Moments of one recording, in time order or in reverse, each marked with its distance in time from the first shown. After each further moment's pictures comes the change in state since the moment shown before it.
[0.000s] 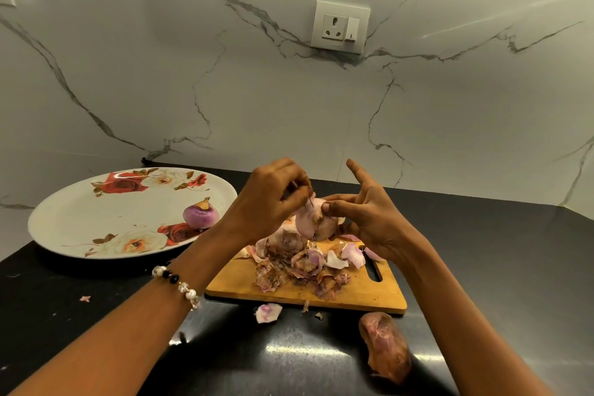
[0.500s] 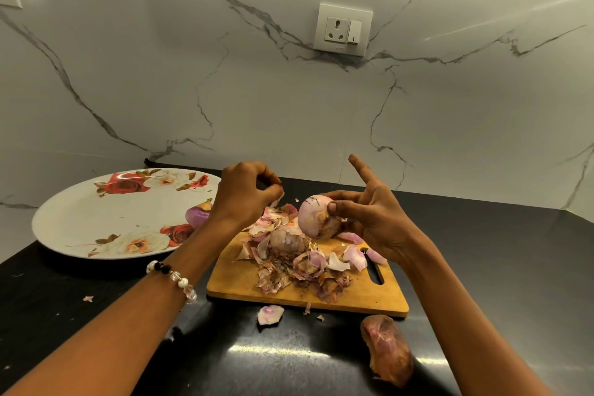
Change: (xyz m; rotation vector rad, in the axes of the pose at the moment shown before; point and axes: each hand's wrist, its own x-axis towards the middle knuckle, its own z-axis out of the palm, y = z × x) left_hand -0.002 -0.014 -0.011 0.035 0.119 -0.463; right_hand -0.001 -0.003 -0.003 0.040 -0.040 -0.077
